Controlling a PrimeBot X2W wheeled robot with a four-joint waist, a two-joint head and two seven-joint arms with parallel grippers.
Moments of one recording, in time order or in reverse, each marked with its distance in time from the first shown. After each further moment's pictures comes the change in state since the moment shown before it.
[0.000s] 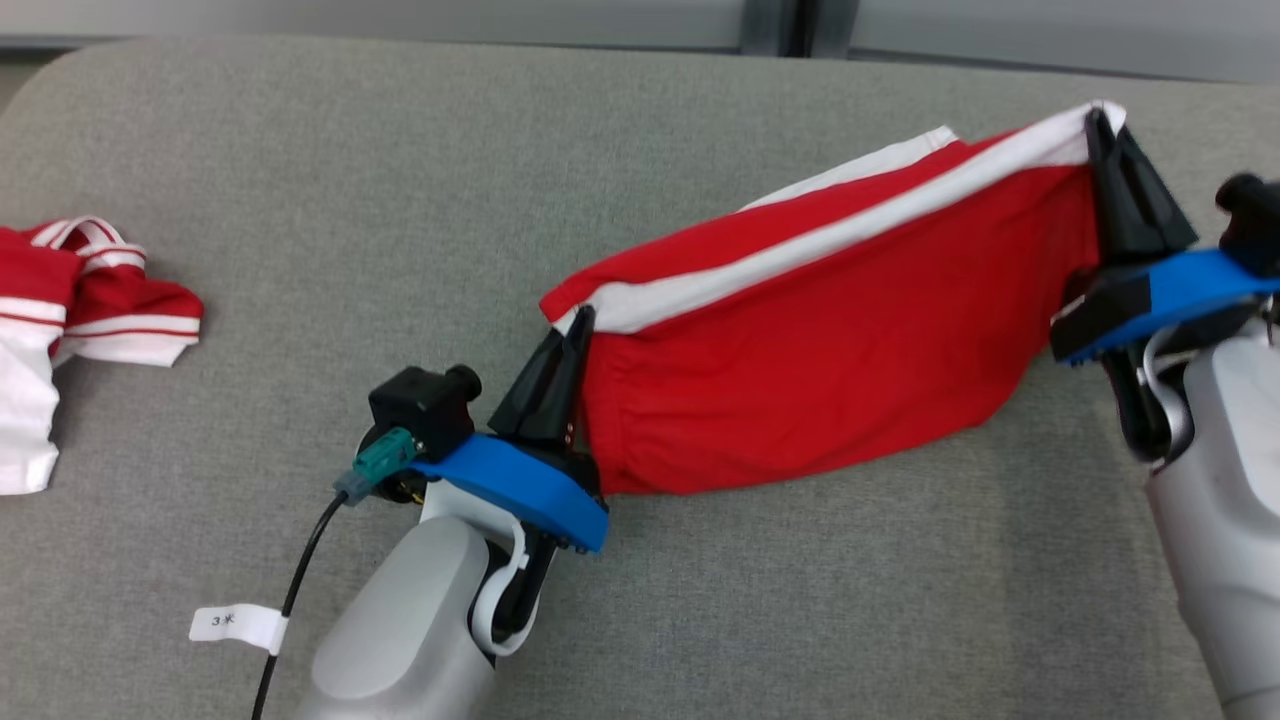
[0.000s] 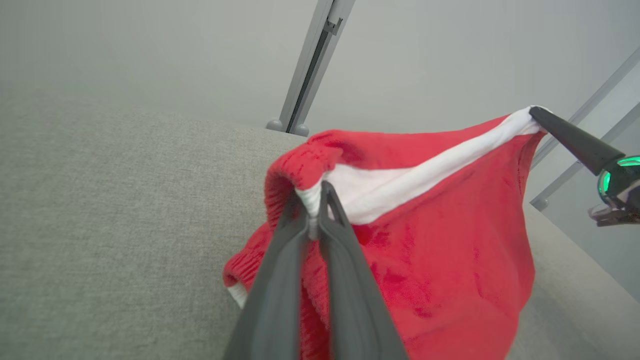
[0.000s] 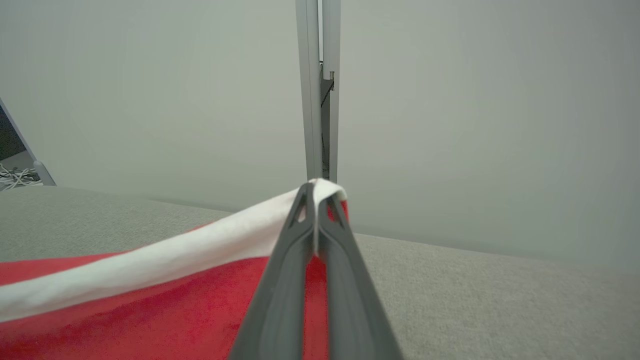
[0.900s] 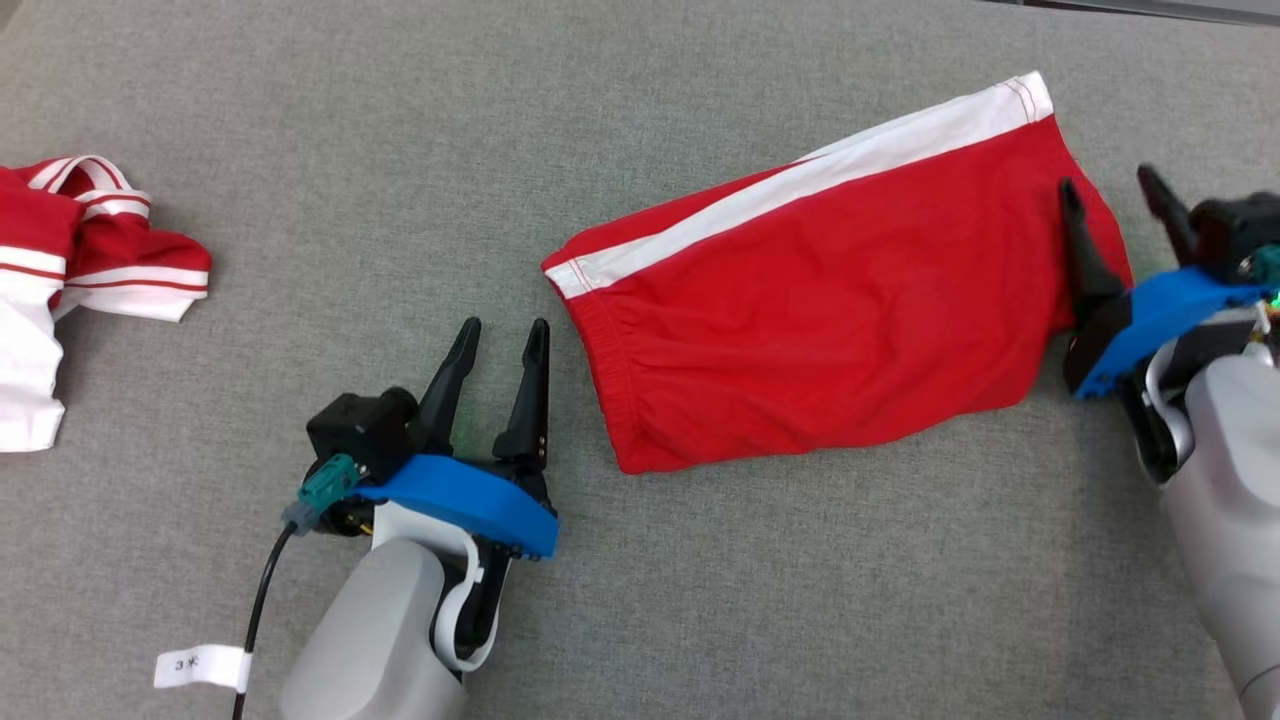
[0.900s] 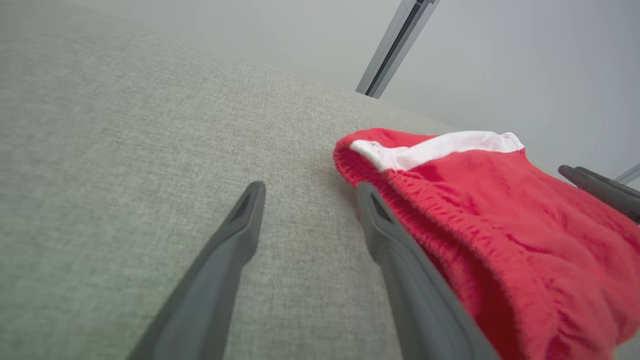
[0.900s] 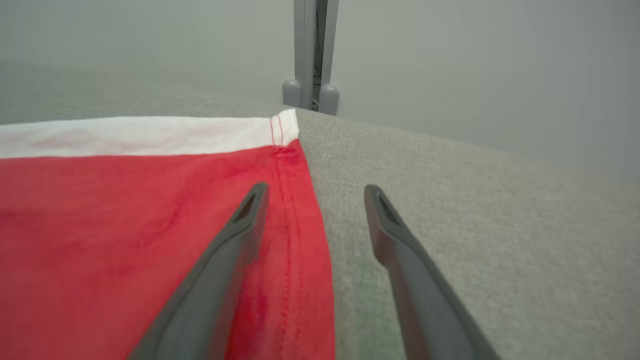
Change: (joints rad) left arm 0.038 -0.022 0.164 0.026 0.078 0.000 0.000; right arm -0.122 -0.028 0.022 0.296 -0.106 0.000 0.000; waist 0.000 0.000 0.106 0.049
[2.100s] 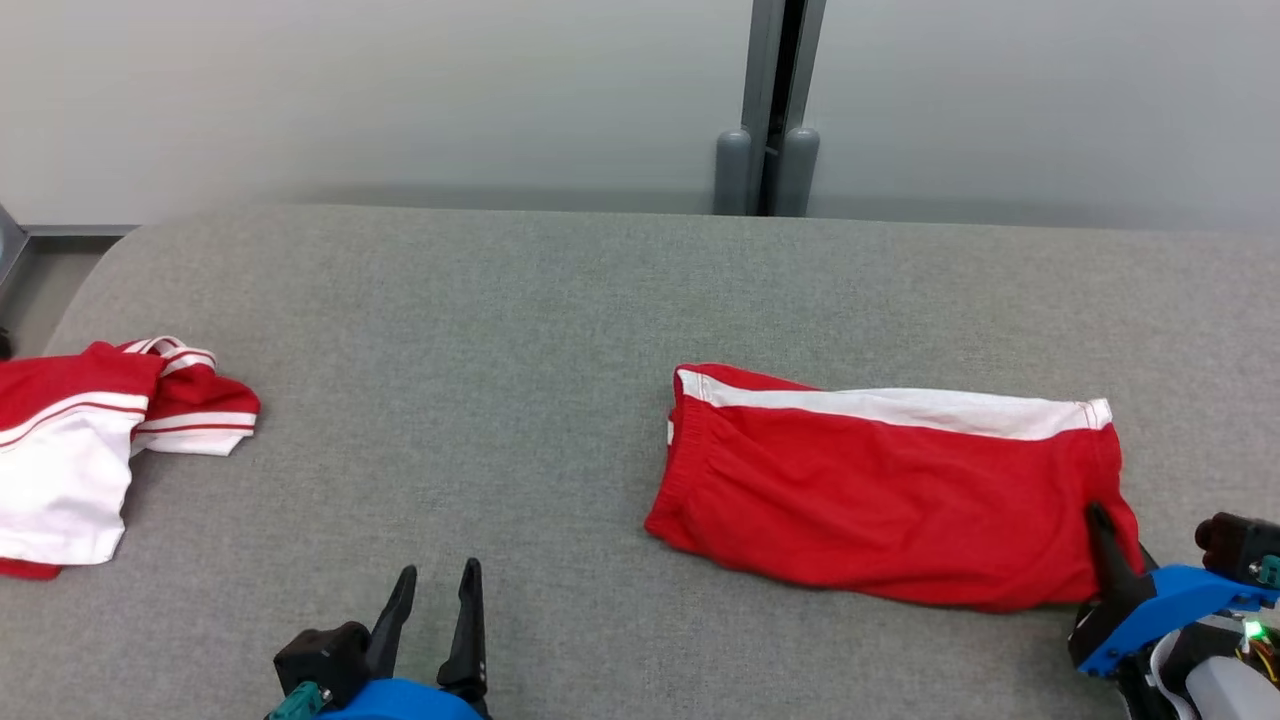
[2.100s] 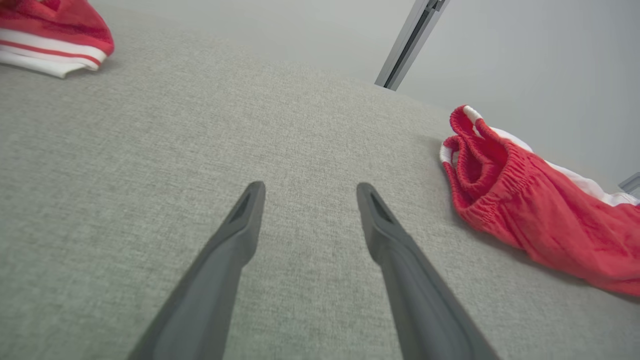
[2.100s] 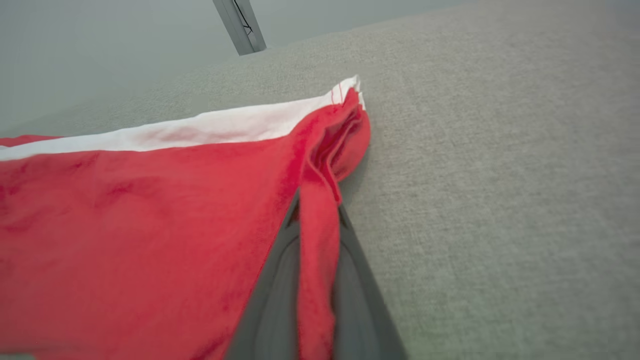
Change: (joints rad) left arm 0.365 0.000 0.163 -0.010 0.121 0.008 0.000; right arm 0.439 -0.007 0.066 0.016 0.435 0.000 0.001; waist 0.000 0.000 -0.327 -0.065
